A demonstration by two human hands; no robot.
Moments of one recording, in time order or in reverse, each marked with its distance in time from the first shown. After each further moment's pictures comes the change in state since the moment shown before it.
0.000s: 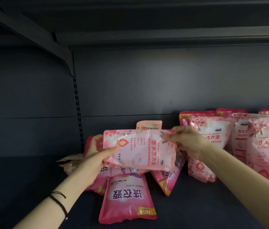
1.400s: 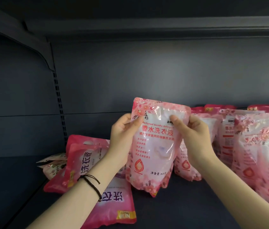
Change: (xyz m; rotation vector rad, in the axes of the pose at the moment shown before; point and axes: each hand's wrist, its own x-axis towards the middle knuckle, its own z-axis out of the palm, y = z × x) left_hand 0.011 0.016 0.135 -0.016 -0.113 0.279; right_hand -0.031 0.001 -0.015 0.282 0.393 -0.421
